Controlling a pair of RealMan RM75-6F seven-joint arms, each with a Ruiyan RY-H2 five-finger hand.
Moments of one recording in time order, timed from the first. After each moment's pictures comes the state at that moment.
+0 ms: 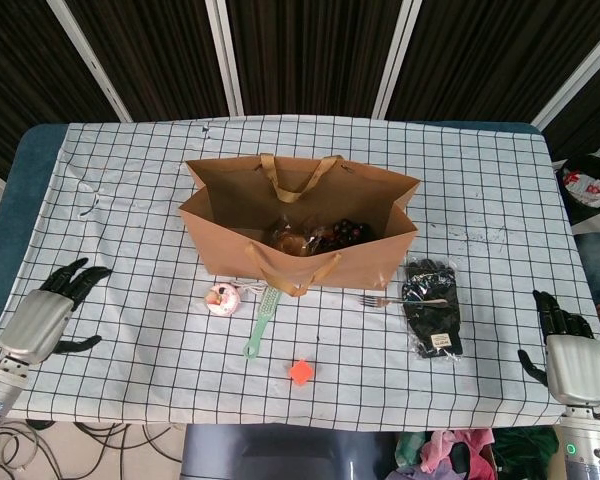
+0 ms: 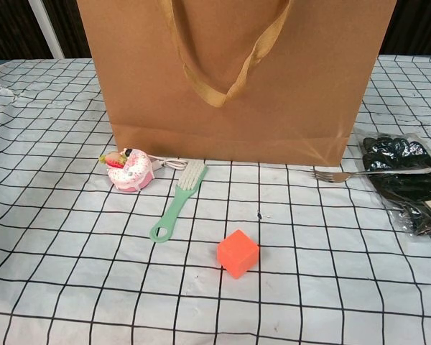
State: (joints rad) left arm -0.34 -1.06 0.04 -1.64 1.60 1.31 -0.07; right arm 0.05 -1.32 0.09 -1.43 -1.46 1.54 -0.20
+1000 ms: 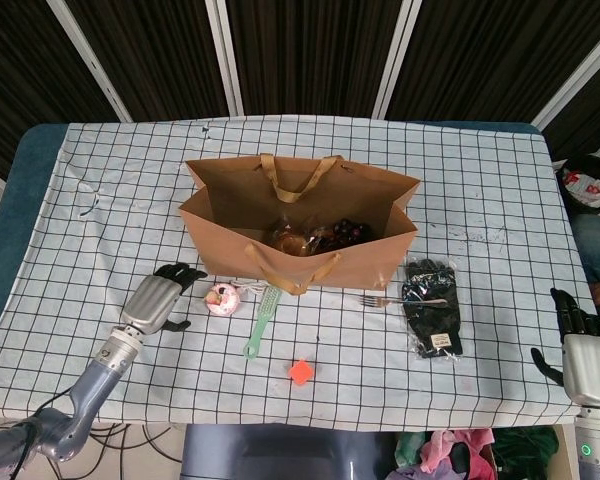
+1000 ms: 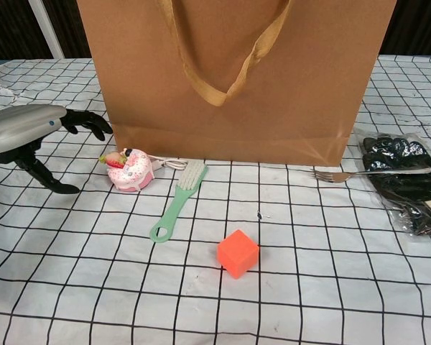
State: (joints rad) left arm -0.54 -1.54 -0.09 -1.36 1.44 1.06 0.12; right arm 0.04 -1.29 0.11 -1.41 -1.44 1.55 -0.13
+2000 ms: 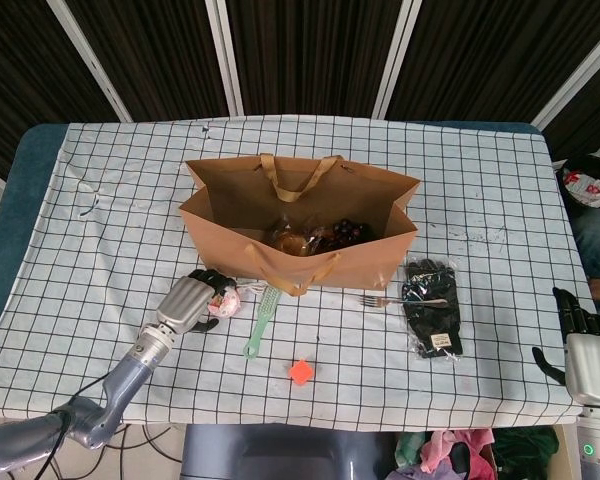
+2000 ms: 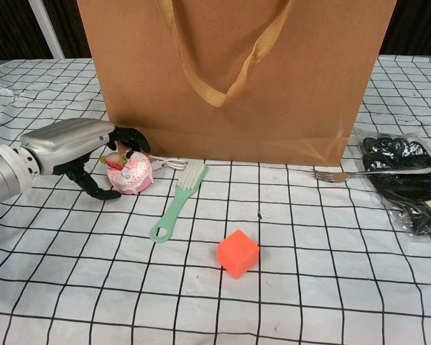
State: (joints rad) left arm -0.62 -1.66 -0.09 -1.28 1.43 0.99 0.14; right arm 0.04 -1.29 0.11 -1.41 -1.44 1.55 -0.11
